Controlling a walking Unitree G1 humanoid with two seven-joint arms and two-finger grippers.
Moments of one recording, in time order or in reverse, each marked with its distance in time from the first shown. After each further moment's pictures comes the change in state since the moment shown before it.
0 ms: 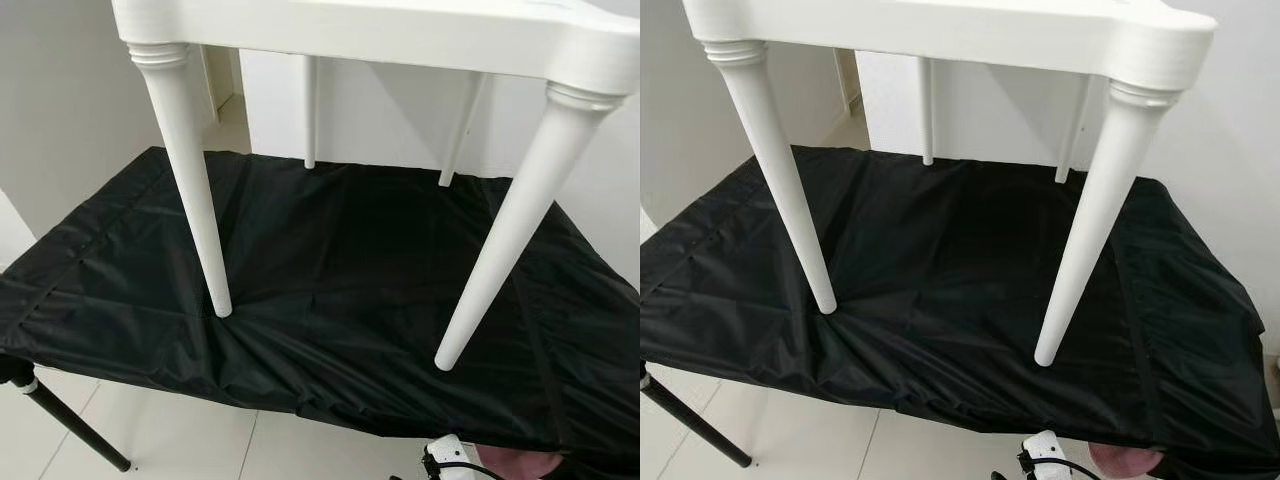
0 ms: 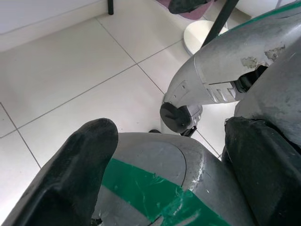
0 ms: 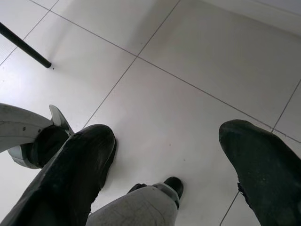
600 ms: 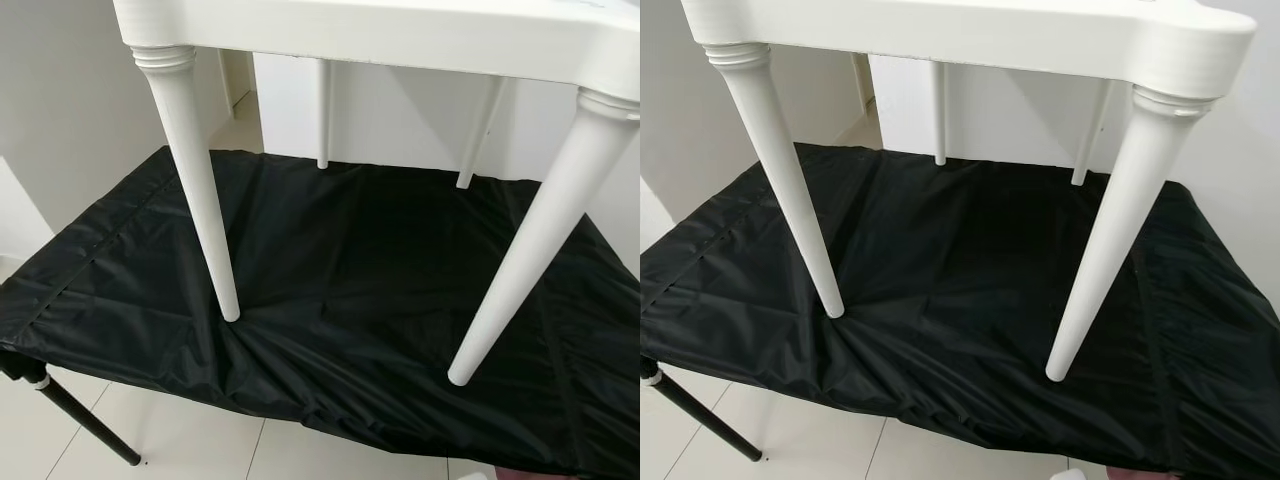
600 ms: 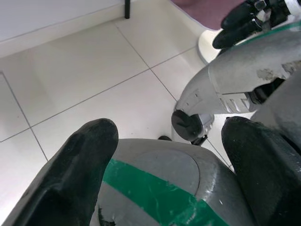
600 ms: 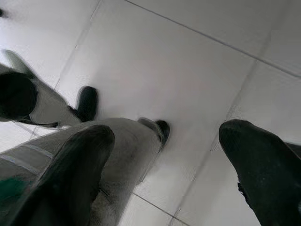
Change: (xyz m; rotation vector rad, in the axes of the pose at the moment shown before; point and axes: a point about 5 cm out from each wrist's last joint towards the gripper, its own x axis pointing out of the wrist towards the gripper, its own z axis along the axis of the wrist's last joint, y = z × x) left arm 0.004 0.011 0.005 0.012 -0.026 0.058; right arm -0.025 -0.014 -0.046 0.085 0.233 -0.142
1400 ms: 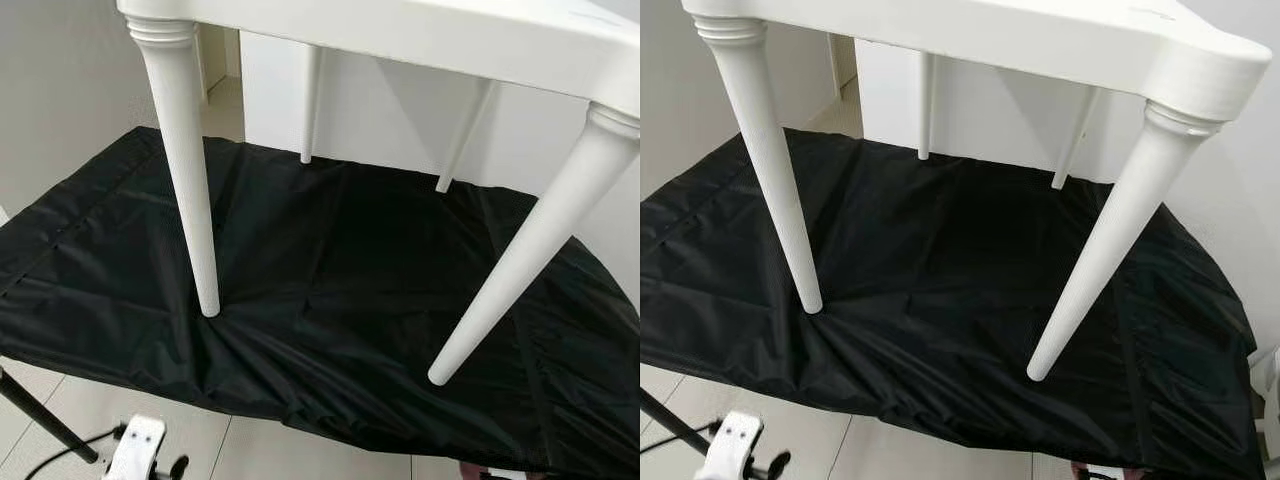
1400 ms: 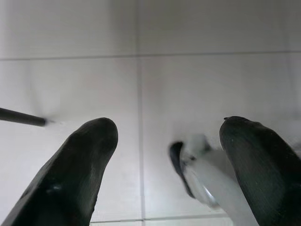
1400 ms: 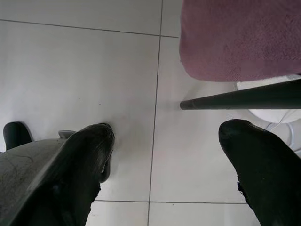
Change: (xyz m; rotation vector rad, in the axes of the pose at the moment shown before) left arm 0.002 0.143 -0.019 -0.216 0.249 0.587; right arm -0.001 -0.031 0.007 0.245 0.016 -0.317
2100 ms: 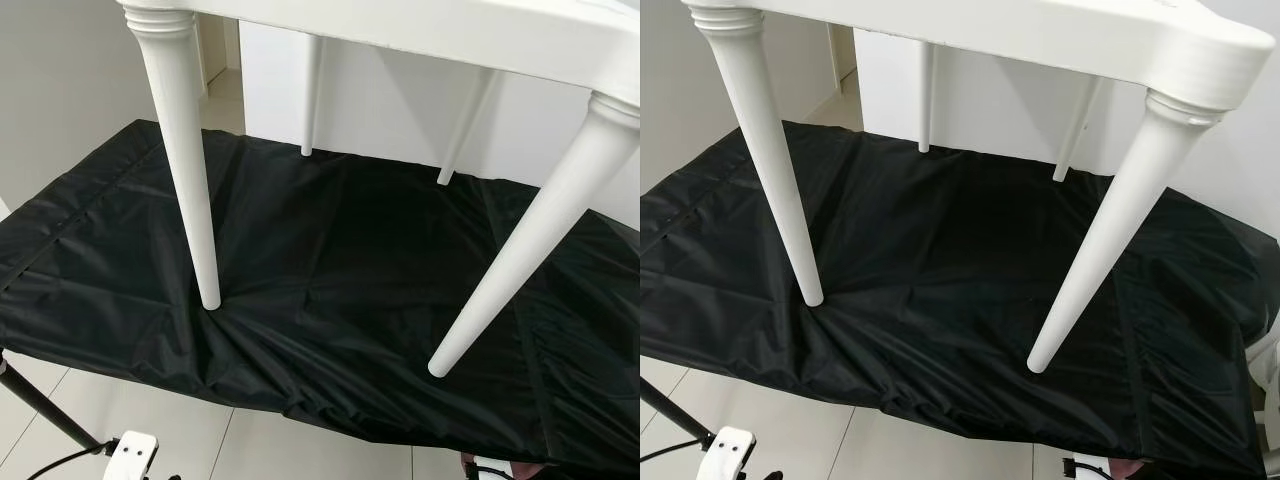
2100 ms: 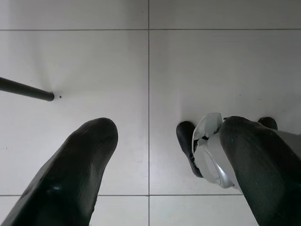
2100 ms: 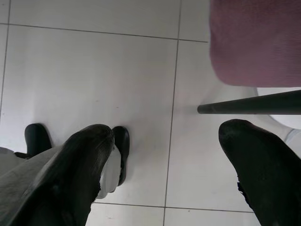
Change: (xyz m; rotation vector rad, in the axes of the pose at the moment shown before) left arm 0.009 0.014 -0.003 -0.002 0.078 0.052; right arm 0.004 0.022 0.004 0.020 -0.034 0.045
